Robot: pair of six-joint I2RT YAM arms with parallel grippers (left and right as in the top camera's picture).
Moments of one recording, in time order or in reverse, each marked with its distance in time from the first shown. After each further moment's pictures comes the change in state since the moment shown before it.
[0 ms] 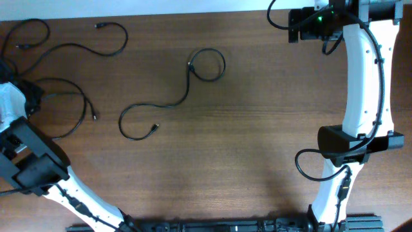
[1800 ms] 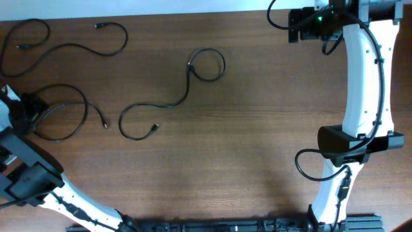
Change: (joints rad) left arm 0.105 -0.048 -0.022 -0.200 0.285 0.299; right arm 0.000 0.000 0.000 0.000 0.000 0.000
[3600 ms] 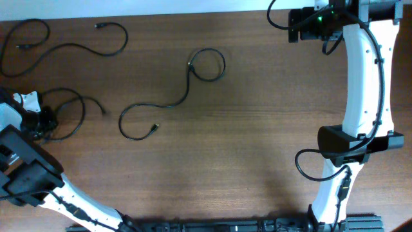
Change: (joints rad) left arm 0.000 0.000 -0.189 0.143 0.042 0.420; right arm 0.000 0.000 0.000 0.000 0.000 0.000
